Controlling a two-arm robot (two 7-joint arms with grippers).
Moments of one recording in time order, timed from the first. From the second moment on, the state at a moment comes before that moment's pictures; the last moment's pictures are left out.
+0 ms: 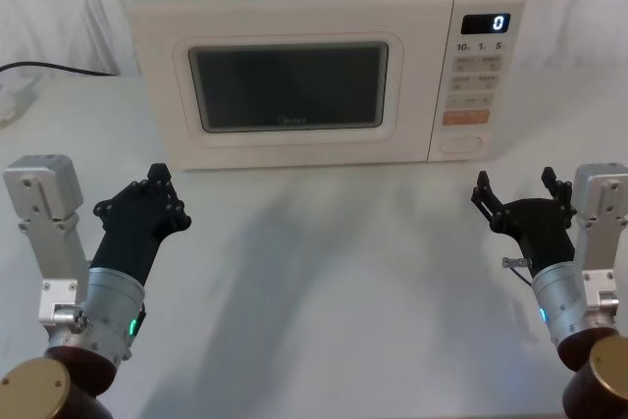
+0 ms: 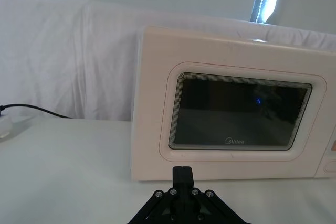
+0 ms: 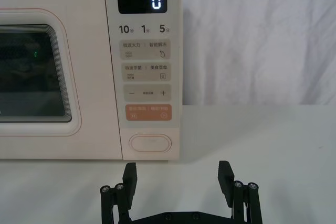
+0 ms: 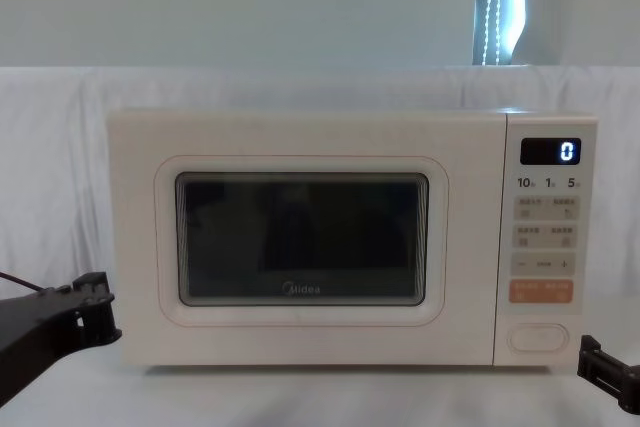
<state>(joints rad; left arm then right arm) 0.03 0.08 0.07 -1.69 -0.21 0.02 -0.09 0.10 -0.01 -0.05 -1.36 0.02 -0.19 0.02</state>
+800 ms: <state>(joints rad) 0.03 0.08 0.07 -1.69 -0.21 0.02 -0.09 0.10 -0.01 -0.05 -1.36 0.02 -0.19 0.02</state>
